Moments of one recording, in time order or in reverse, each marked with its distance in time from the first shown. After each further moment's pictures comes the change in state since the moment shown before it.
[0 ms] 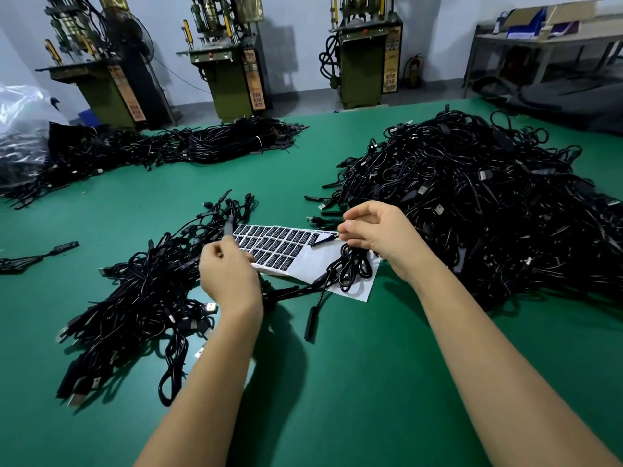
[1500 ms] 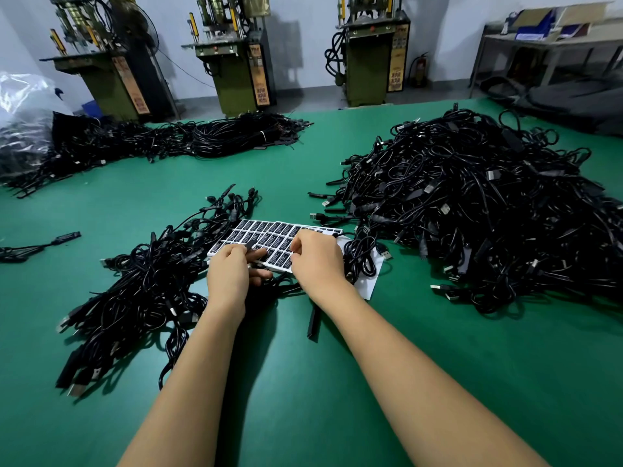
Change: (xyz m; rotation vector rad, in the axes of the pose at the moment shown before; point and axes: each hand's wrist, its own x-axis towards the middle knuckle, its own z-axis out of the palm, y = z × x) left_hand 0.030 -0.024 -0.009 -0.019 -0.371 -0.171; right_hand 0.007 0.031 0.104 -0.825 0.055 -0.117
